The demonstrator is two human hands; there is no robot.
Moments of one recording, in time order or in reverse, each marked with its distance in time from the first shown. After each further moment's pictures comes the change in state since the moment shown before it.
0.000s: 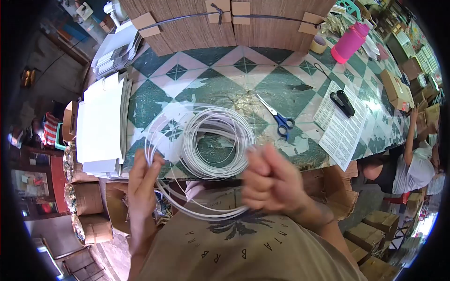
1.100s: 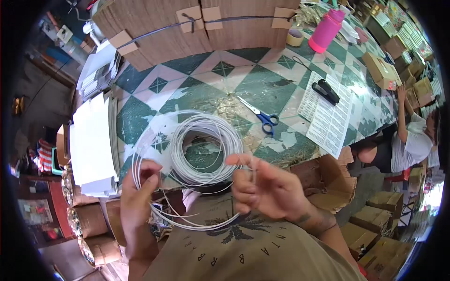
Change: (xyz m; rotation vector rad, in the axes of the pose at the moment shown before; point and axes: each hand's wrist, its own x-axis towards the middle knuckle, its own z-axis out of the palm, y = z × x) left_hand 0.001 0.026 -0.015 -0.073 -0.365 -0.279; right_hand -0.023 0.011 0.021 -0.347 0.377 -0.179
